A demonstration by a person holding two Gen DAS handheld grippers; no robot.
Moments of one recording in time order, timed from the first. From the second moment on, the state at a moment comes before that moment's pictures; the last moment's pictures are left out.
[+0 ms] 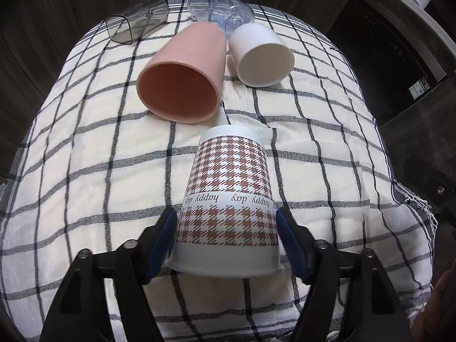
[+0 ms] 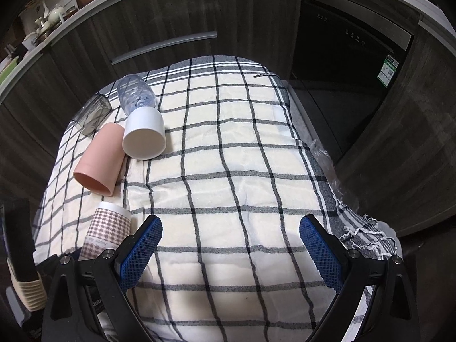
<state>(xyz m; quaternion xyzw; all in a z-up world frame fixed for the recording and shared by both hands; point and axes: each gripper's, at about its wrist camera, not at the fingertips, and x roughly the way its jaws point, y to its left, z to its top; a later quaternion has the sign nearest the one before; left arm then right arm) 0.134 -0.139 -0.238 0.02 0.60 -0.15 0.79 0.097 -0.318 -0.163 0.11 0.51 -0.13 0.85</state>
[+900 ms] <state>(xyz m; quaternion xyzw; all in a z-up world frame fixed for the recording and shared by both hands) 0.138 -0.028 -0.155 -0.01 0.49 -0.08 0.87 0.155 -0.215 -0.140 0.05 0.54 -0.06 0.84</state>
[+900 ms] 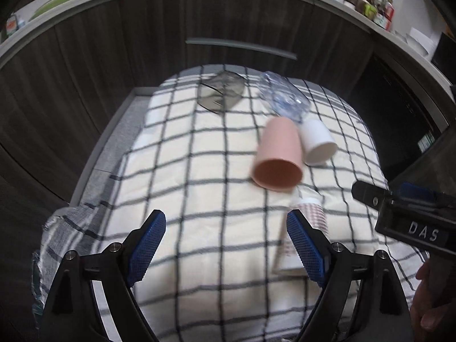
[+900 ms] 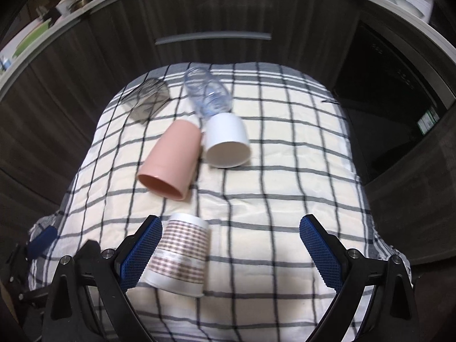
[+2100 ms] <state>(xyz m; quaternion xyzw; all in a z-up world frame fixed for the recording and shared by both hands) 0.189 0.025 -0.183 -0.05 0.44 -0.05 0.90 0.231 -0.173 -0.259 0.04 0.77 -0.04 0.64</state>
